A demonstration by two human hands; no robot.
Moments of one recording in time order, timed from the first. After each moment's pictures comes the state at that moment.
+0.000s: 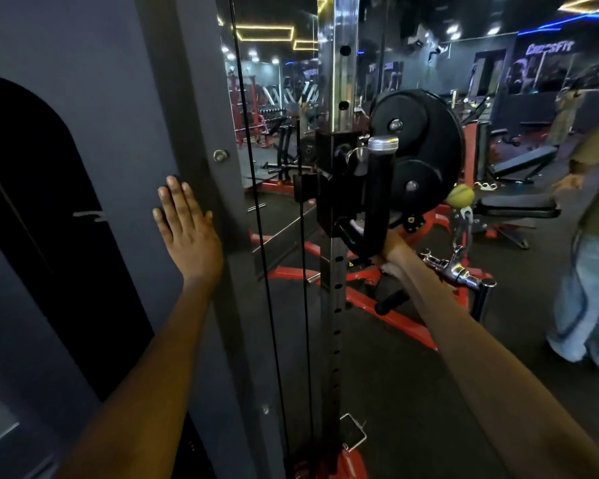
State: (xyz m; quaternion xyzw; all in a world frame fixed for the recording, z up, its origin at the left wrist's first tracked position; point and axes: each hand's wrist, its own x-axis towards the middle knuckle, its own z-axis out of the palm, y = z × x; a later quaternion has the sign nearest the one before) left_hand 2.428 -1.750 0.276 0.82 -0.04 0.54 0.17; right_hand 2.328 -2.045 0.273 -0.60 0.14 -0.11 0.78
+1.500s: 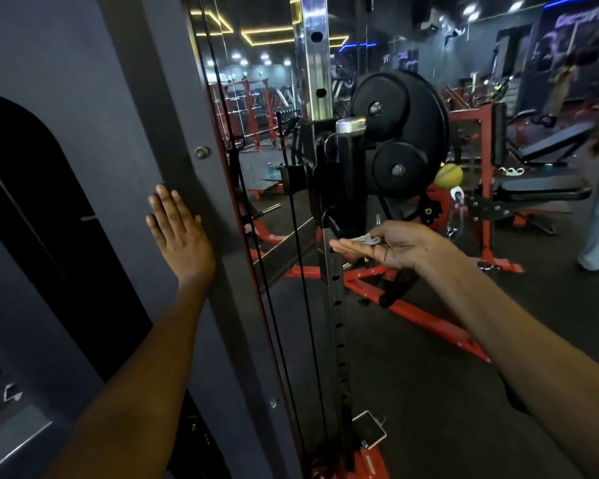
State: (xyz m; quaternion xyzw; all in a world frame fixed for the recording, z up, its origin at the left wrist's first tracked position) left_hand 2.426 -1.756 0.252 0.82 -0.03 0.54 0.16; right_hand 2.263 -2.041 0.308 -0.38 0.17 0.08 0.90
